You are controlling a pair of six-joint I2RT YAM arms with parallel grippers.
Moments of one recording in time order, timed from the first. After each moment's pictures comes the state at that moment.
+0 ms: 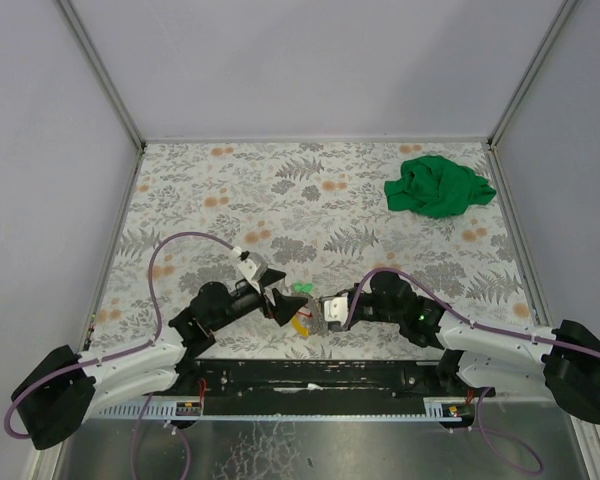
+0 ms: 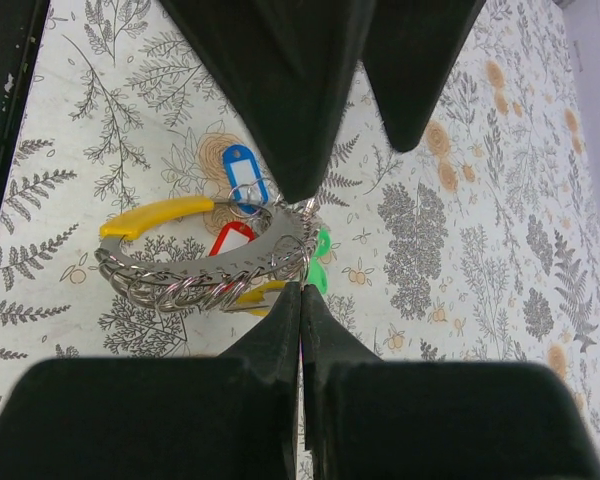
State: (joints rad) left arm -0.83 0.87 0.14 0.66 0.17 -0.28; right arm 0.98 1.03 0.37 0.27 -0.33 -0.75
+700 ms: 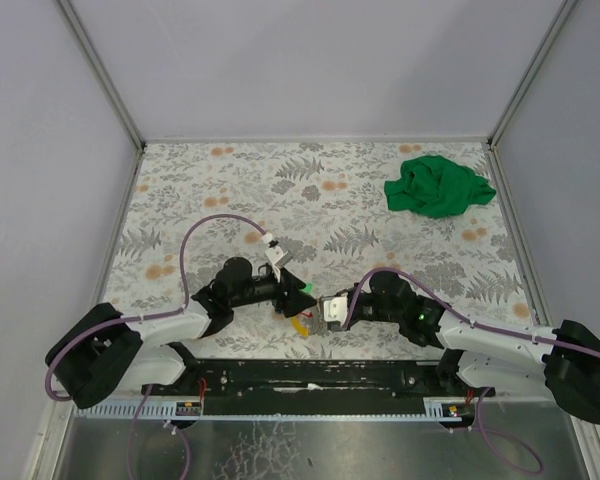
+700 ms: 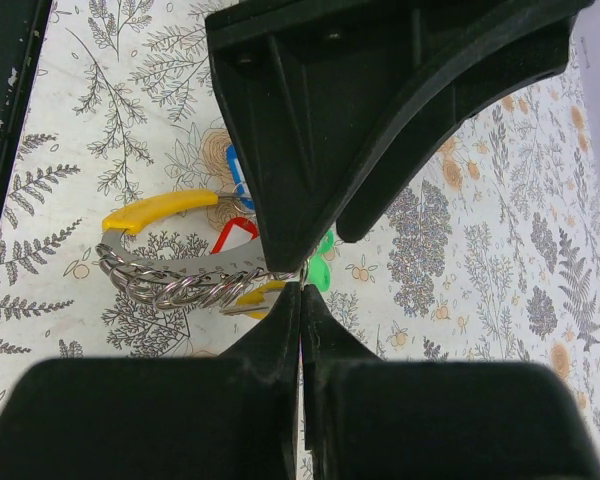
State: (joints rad) left arm -0.73 1.21 0.30 0.65 0.47 -0.31; right arm 0.98 1.03 0.38 0.25 -0.33 -0.76
